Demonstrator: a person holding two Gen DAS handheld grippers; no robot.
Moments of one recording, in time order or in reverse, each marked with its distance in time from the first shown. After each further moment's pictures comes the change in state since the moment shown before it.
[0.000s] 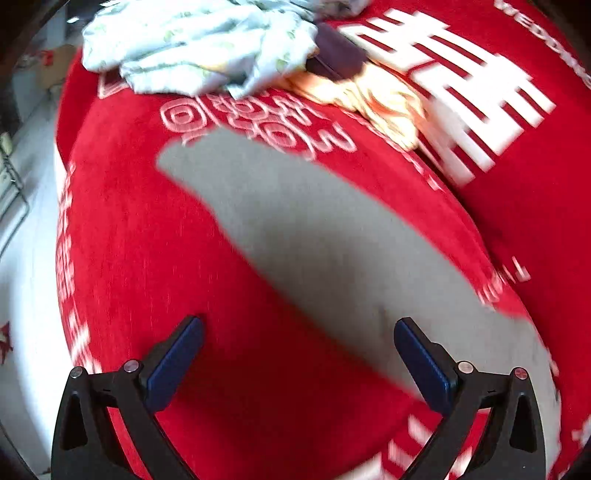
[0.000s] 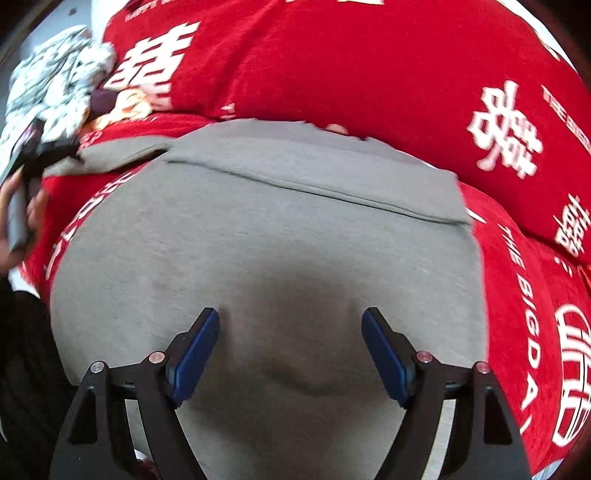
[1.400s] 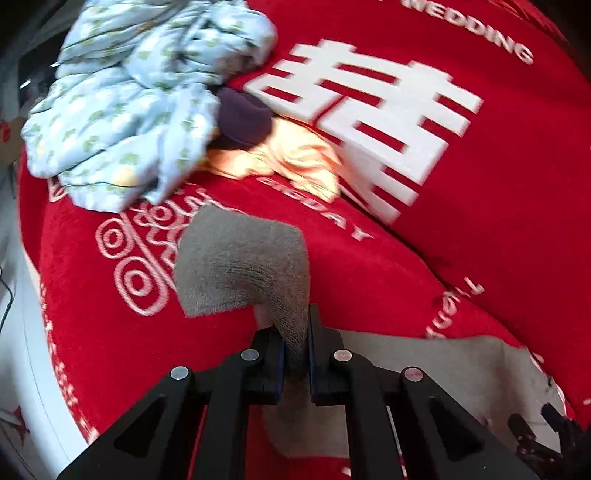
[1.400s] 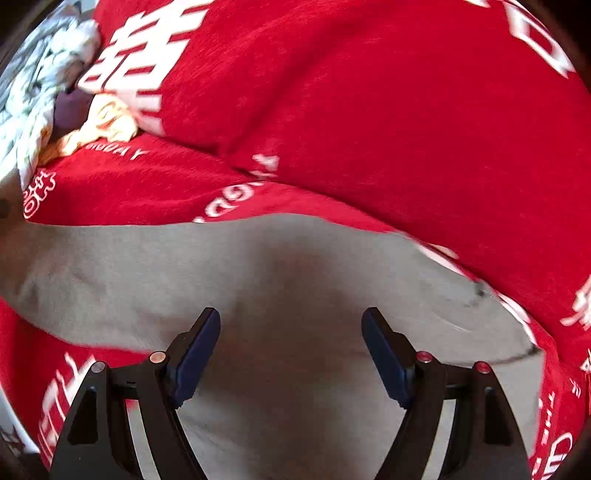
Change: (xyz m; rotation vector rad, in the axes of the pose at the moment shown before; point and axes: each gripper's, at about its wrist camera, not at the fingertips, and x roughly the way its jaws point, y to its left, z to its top) left arm -0.055 -0.074 0.045 0.256 -0.137 -0.115; right arm 0.140 0.053 0.221 -0.016 0.043 -0.036
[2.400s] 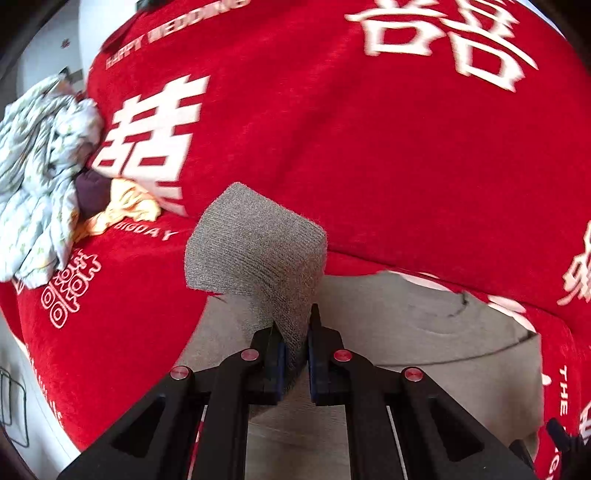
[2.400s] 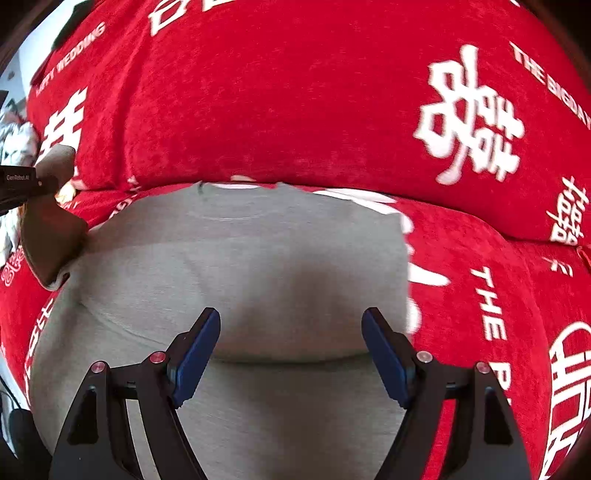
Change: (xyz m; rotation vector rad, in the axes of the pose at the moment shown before) left arm -0.089 -0.271 -0.093 0.399 -0.003 -0.100; right arm -0.082 -0.218 -0.131 0.289 -0.052 0.004
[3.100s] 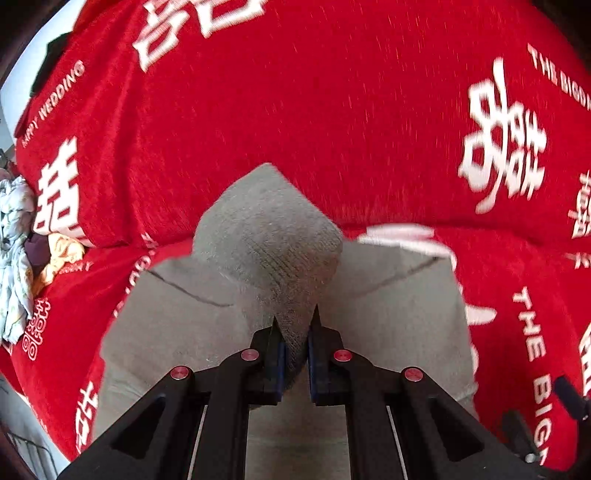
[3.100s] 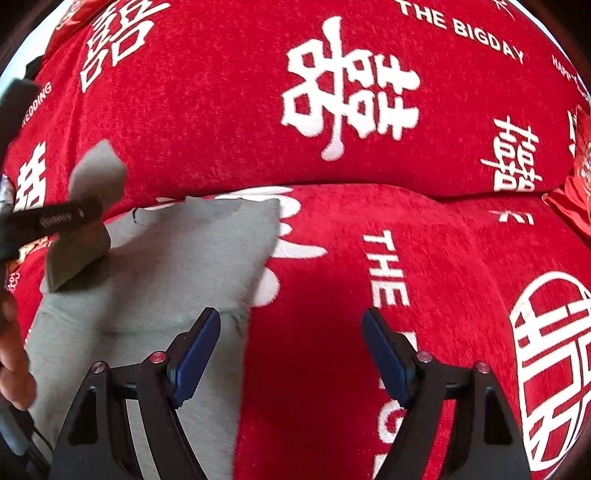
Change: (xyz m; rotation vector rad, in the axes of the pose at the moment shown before) left arm -0.012 -0.192 -0.065 0.289 0.041 -0.082; right arm -0.024 -0.110 -0.032 0.176 -0.019 -0.048
